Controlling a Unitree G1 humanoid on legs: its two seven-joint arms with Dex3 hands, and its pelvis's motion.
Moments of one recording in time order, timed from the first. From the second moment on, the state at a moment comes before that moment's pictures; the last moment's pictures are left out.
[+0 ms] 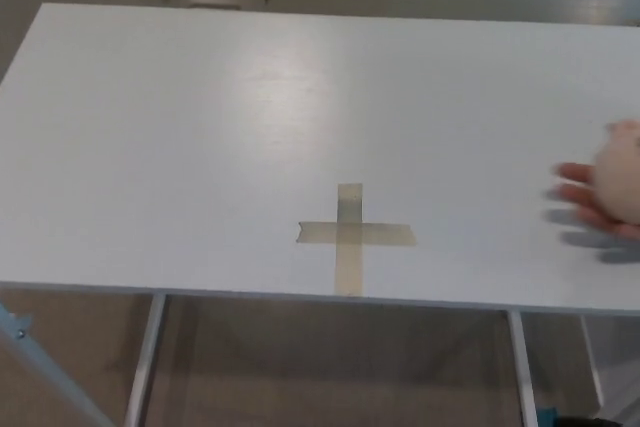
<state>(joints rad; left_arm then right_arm) -0.27 0.51 -0.08 1.27 0.25 -0.04 -0.18 -0.28 -0.24 -0.14 1.25 -0.06 -0.08 0.00</state>
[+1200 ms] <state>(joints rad) -0.27 0.52 -0.02 1.30 0.23 -0.09 -0.17 -0.29 -0.24 -0.17 1.29 -0.06 -0.12 -0.01</state>
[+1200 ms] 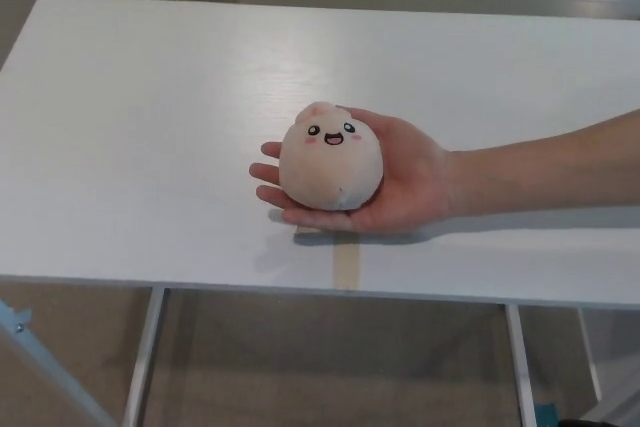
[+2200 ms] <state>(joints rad) -0.03 0.56 0.02 0.94 0.19 -0.24 -0.21 -0.27 -0.24 -0.15 1.29 -0.06 -0.12 -0.01</state>
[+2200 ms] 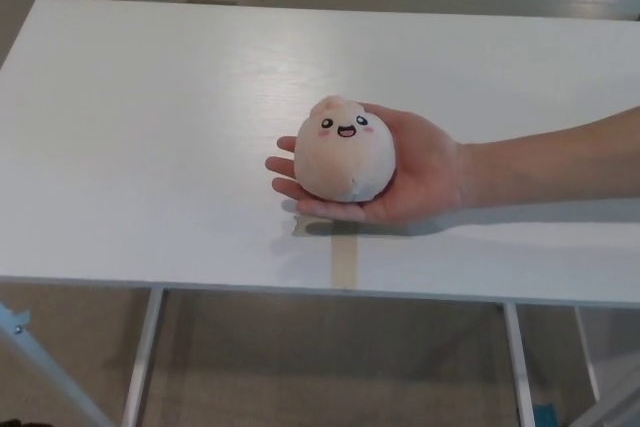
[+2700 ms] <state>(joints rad) 0.43 0.61 0.25 0.33 0.03 -0.30 -0.33 -0.27 -0.24 -0.15 1.29 -0.06 -0.13 -0.01</state>
